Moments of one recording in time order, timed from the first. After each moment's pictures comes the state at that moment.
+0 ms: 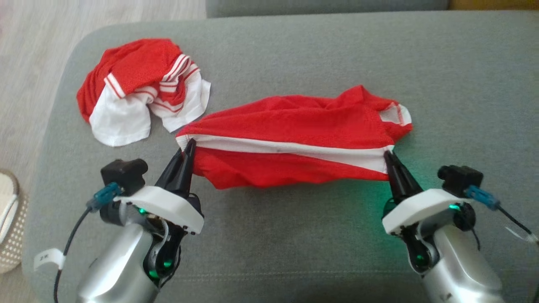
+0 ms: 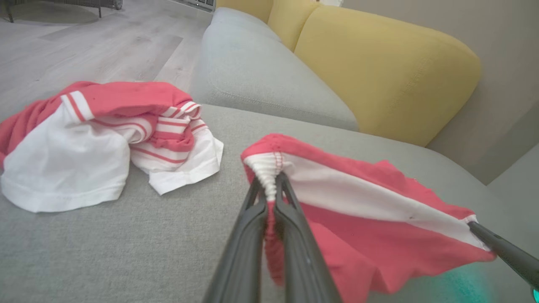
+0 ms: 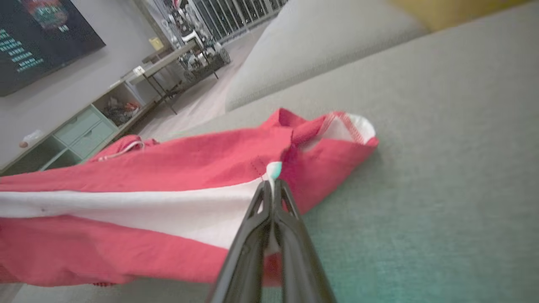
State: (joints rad) left arm -0.34 0.24 -0.56 0.37 -0.70 0.03 -0.25; right arm -0.36 -0.06 0.15 0.68 0.52 0.13 -0.26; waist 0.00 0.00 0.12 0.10
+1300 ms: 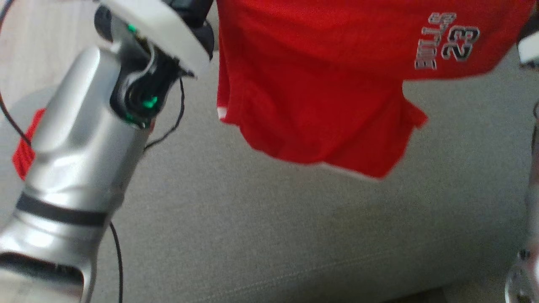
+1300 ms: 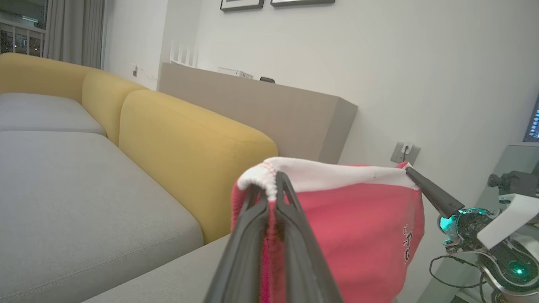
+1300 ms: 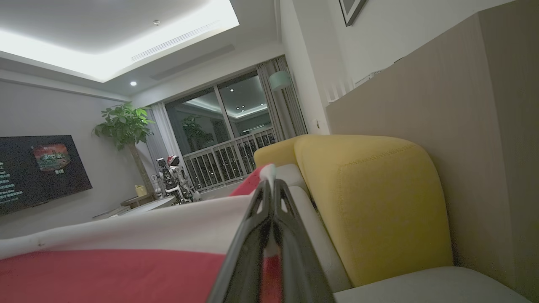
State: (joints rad) left arm -0.92 0.20 -0.53 0.31 -0.93 -0.11 0.15; right arm -0.76 -0.19 -0.19 0.26 0.55 0.13 0.18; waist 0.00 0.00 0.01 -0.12
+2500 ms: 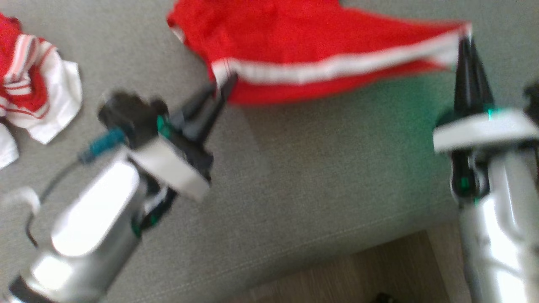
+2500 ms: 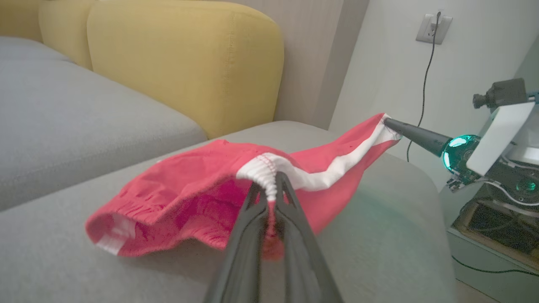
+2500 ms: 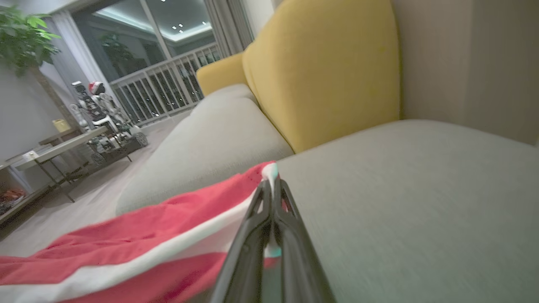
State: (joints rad) left arm -0.67 0.42 -0.76 0.16 -0.59 -0.12 -0.26; right arm -0.57 -0.06 -0.08 0.39 0.41 0.13 -0.26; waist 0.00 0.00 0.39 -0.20
